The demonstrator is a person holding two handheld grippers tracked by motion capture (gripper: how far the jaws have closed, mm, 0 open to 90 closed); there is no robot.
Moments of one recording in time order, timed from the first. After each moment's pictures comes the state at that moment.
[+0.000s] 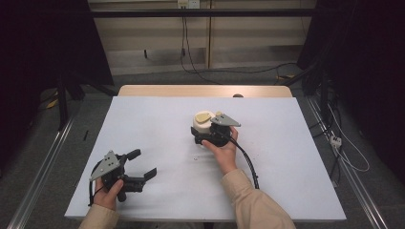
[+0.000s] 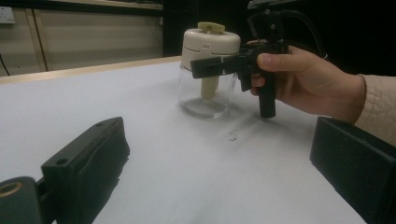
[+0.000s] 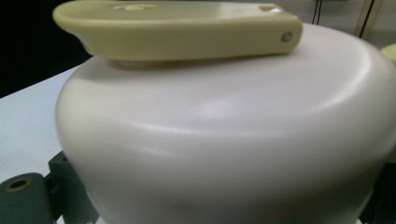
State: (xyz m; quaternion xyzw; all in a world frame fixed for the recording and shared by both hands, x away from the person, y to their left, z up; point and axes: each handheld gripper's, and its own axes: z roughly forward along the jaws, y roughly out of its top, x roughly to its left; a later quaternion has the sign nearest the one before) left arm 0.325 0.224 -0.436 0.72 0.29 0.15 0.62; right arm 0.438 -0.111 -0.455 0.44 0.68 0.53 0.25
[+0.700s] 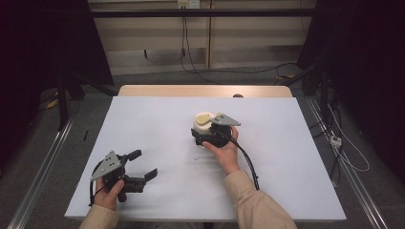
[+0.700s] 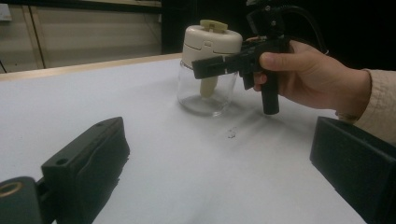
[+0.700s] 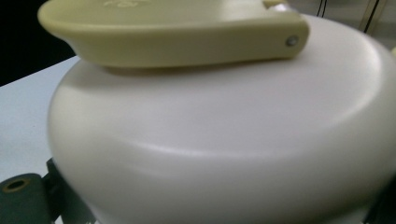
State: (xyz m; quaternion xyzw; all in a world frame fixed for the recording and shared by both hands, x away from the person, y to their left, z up) left arm 0.325 0.222 -0.437 0.72 0.29 0.14 0.61; right arm 0.436 -0.113 -0.453 0.44 0.70 0.51 0.23
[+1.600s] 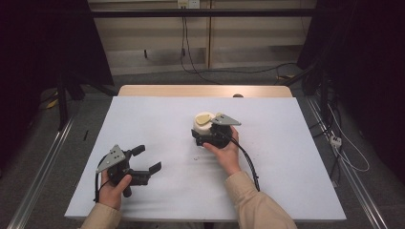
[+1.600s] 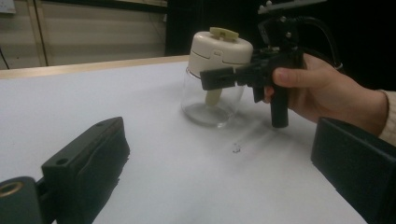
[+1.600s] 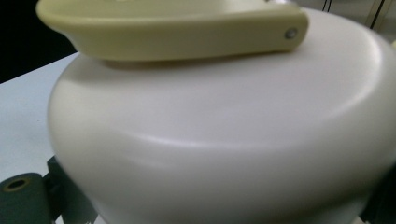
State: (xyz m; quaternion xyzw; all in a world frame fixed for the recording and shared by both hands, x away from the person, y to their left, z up) left arm 0.341 0.208 -0.431 0.71 0.31 0.14 0.61; right arm 0.436 -0.114 -0.453 0.44 0.70 0.51 0.23
